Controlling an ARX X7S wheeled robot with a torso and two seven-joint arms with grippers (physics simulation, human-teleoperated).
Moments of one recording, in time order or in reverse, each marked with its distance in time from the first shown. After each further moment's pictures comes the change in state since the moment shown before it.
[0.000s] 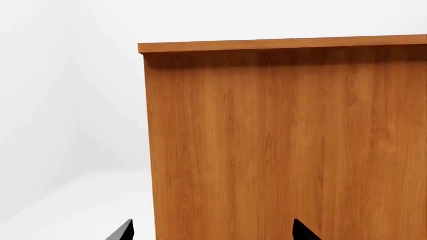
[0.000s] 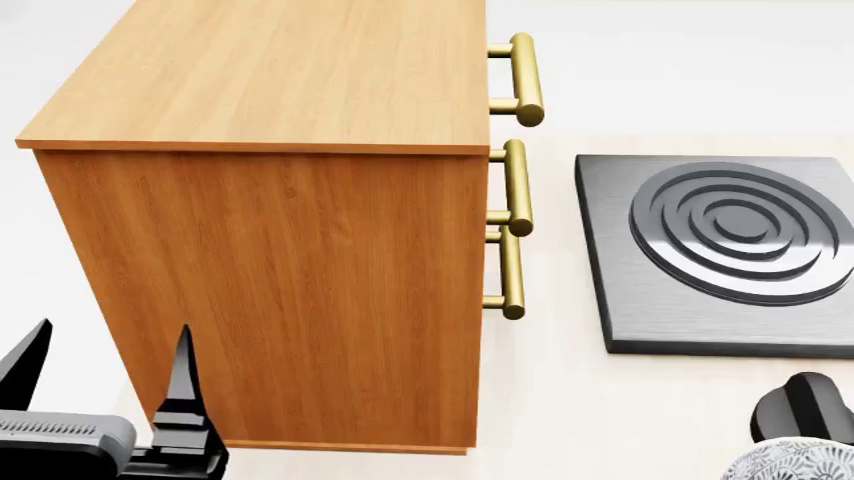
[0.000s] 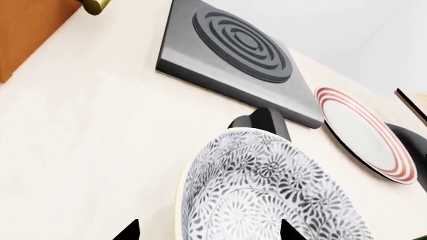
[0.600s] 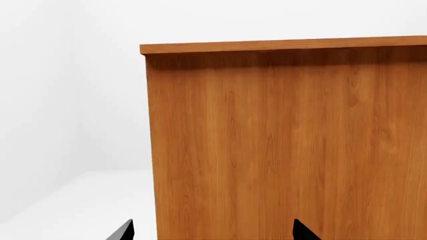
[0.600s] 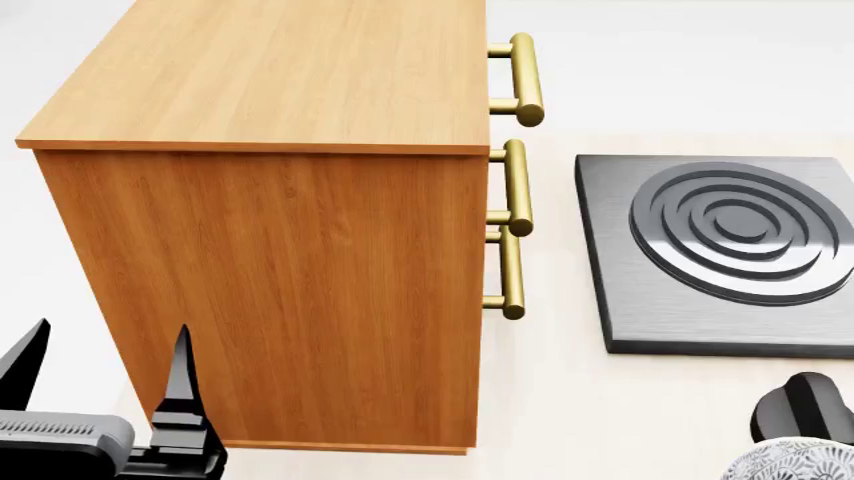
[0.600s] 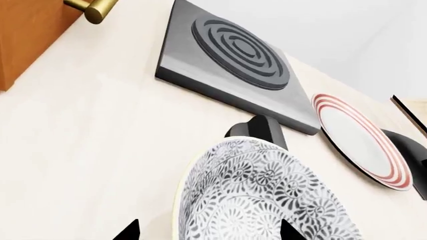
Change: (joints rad) left arm 0.004 0.005 -0.009 0.006 0.006 -0.006 0.006; right arm 0.016 0.003 0.004 -0.023 0.002 0.025 0.001
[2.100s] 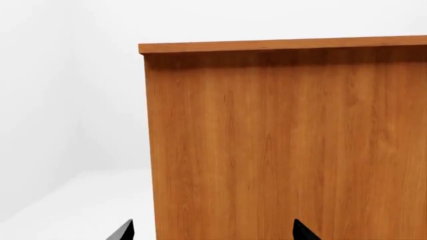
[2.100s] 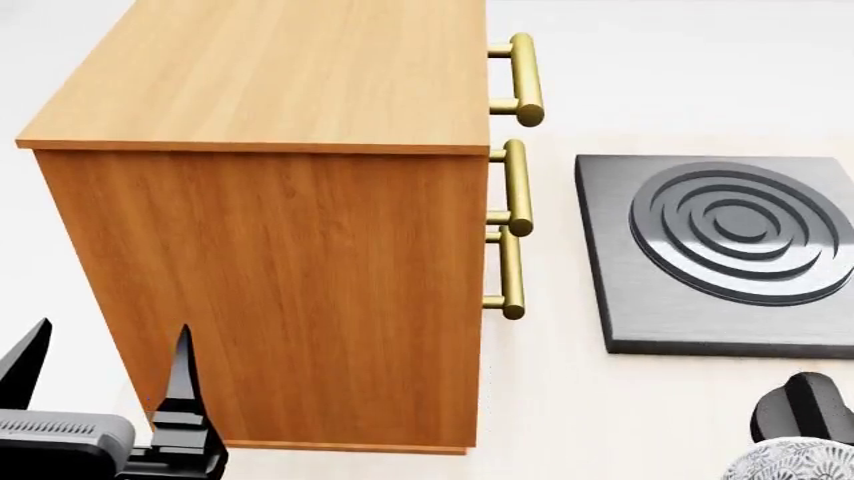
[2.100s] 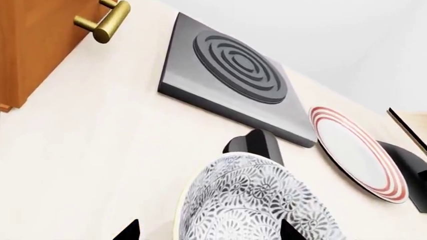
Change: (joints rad) left arm 0.004 0.019 -0.018 0.002 0.014 -0.010 0.025; right arm 0.019 0.001 0.026 -0.073 0.020 0.064 -0.001
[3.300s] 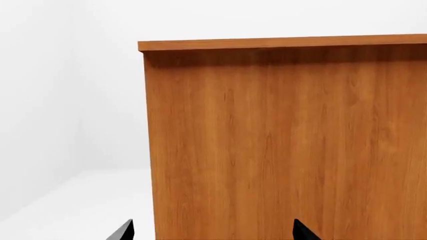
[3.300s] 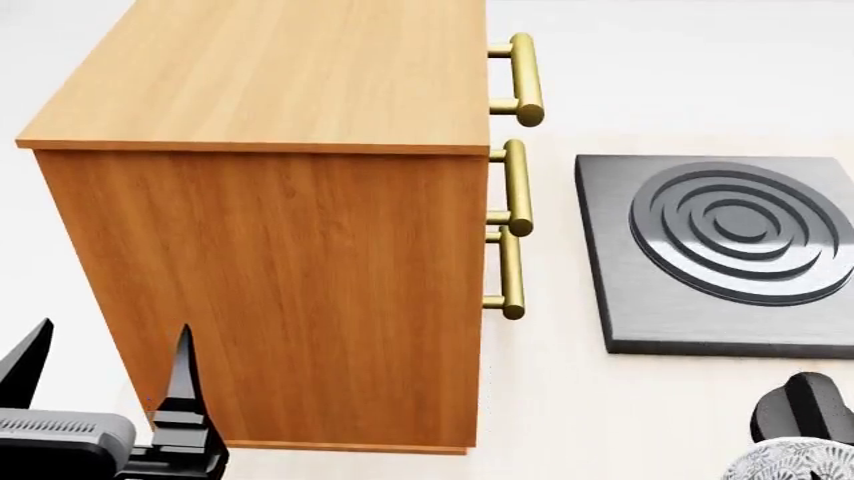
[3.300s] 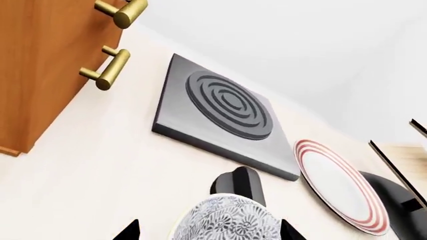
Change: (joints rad) left arm 0.003 0.019 -0.018 -0.007 0.013 -0.002 0.024; right arm 0.085 -0.002 0.077 -0.157 0.065 0.154 0.006
